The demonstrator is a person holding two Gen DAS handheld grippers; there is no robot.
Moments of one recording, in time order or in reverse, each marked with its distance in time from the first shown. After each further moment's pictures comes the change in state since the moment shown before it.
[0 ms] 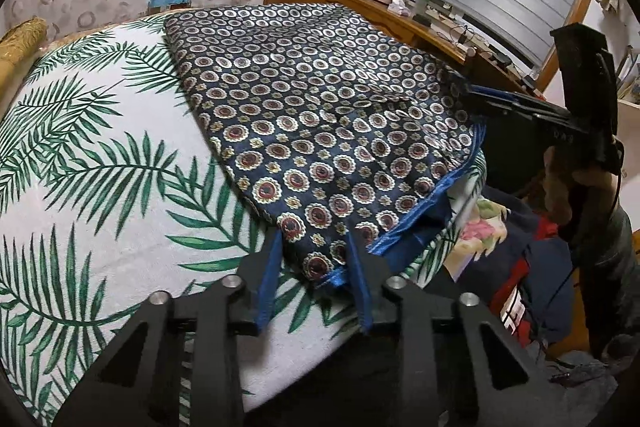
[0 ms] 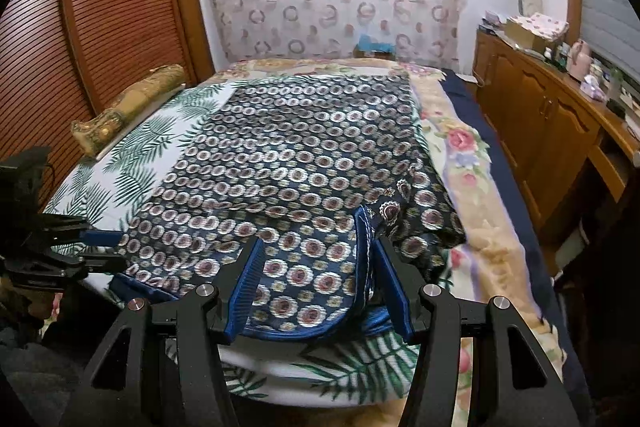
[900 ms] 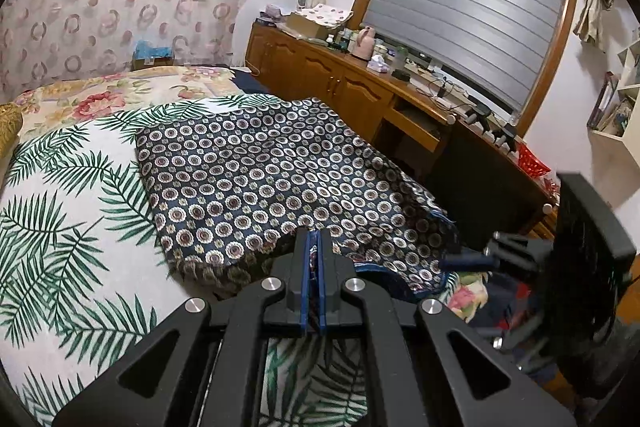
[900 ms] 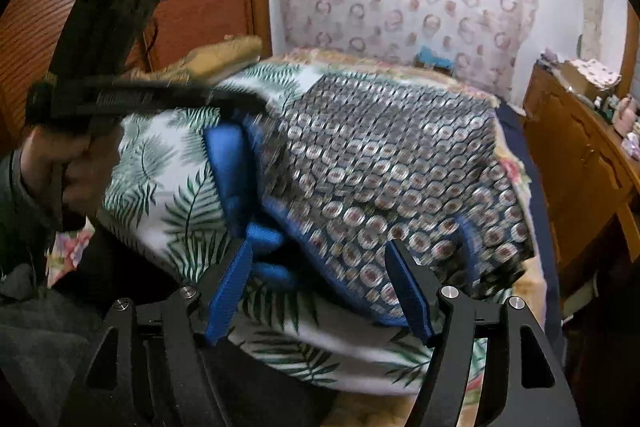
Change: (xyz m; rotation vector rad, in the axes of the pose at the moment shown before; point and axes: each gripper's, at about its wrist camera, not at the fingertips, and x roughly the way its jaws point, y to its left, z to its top) left arm -0.012 -0.010 0.096 0.029 -0.192 -0.056; right arm 0.002 0.053 -0.027 -0.183 0.035 0.110
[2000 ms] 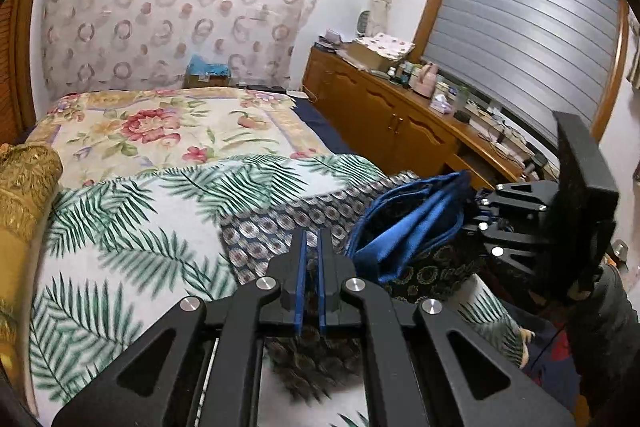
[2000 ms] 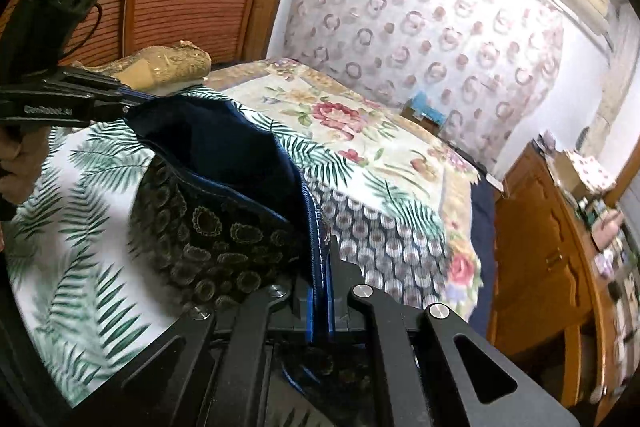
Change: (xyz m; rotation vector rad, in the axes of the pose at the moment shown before) left arm 0.027 0.097 0.083 -0.092 -0.087 0.175; right arm 0.144 -0.063 0.176 -0.286 -0.037 -0.145
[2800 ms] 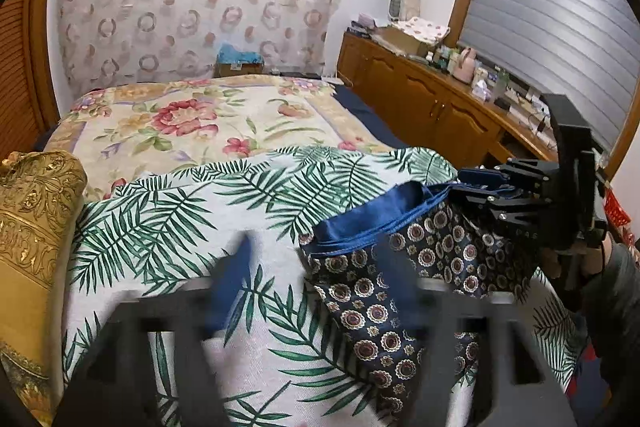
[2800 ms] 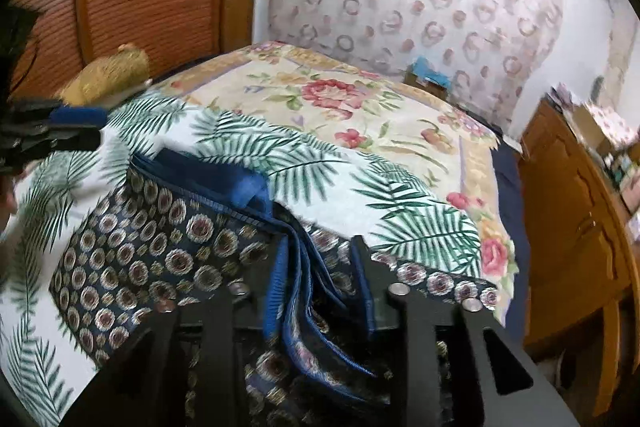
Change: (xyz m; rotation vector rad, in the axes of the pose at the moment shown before) left arm 0.038 0.058 0.010 0.008 0.050 0.105; right arm 0.100 -0.070 0.022 0.186 0.071 0.031
